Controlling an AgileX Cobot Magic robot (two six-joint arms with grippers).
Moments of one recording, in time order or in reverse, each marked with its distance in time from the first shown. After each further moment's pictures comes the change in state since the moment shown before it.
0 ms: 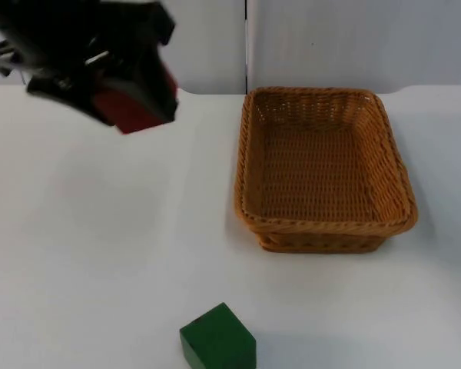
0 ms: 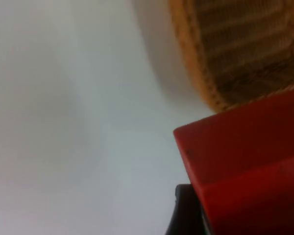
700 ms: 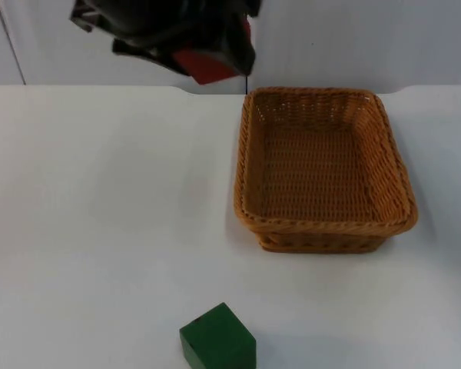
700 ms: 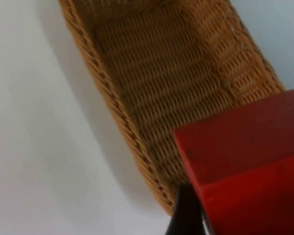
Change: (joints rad) right arm -0.039 0.083 0.000 -0.067 -0.060 0.111; left arm -0.160 0.060 -0.043 -0.002 -0.268 0.026
